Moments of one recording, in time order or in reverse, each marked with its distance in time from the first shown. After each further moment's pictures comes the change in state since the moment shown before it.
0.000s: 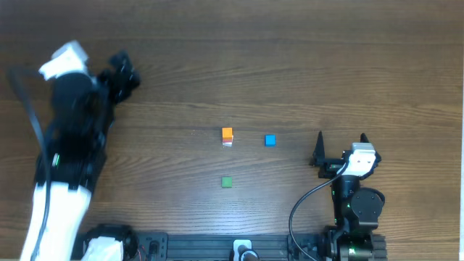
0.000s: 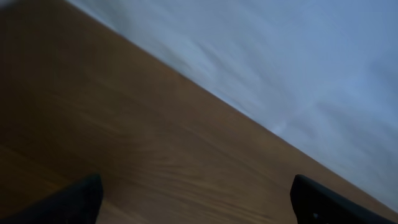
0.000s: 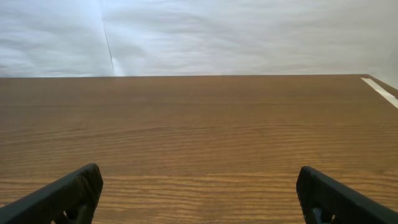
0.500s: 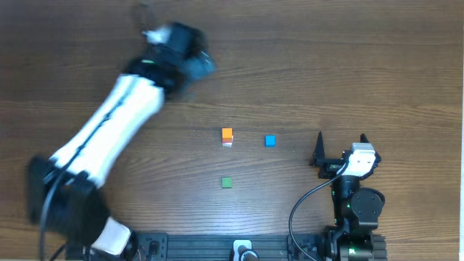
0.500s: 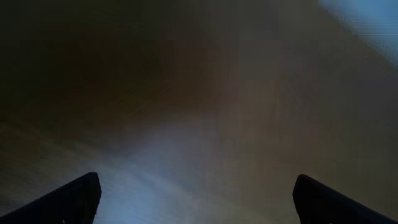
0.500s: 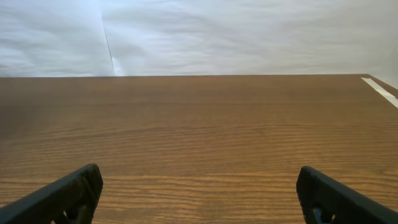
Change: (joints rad) left arm -0.294 0.748 0.528 -0.335 -0.002 -0.243; right arm 0.000 0.002 0.000 0.000 0.000 0.000
